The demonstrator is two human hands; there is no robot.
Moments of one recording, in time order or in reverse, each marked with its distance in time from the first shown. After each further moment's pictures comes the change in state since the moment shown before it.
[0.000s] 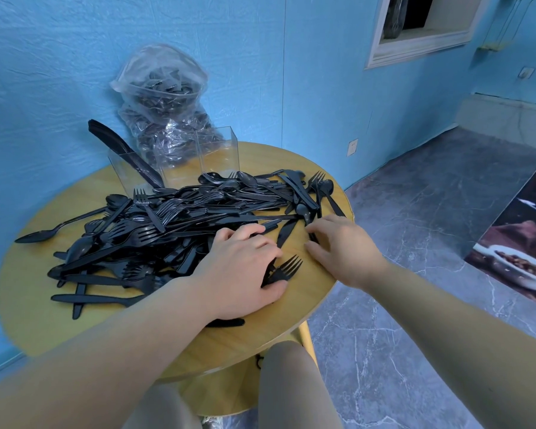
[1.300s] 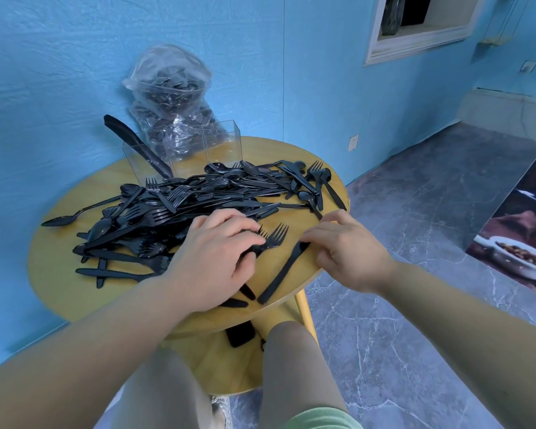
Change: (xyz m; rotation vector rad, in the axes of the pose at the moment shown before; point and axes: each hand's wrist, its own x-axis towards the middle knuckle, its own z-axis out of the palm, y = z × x) left_hand -0.051 -0.005 -0.009 -0.044 0.292 0.009; right_hand -0.046 -0.008 -0.011 -0.062 -0.005 -0.303
